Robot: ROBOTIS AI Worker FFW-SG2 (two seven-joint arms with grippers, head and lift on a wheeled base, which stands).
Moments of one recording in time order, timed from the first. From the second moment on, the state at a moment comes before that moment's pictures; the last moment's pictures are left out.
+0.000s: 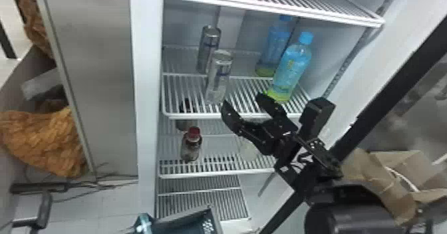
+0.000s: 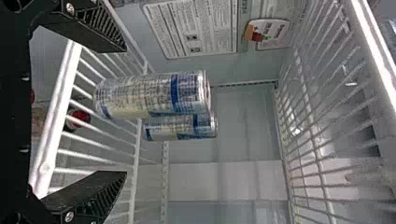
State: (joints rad) left arm 0.30 0.11 0.18 -2.07 1.12 1.57 -0.55; right arm 0.21 -0.08 -0.12 -2.07 -0.15 0.36 0.44
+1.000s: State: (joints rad) left arm 0.30 0.11 0.18 -2.06 1.12 1.57 -0.55; right arm 0.05 -0.09 0.00 -1.93 -0.14 0.35 0.38
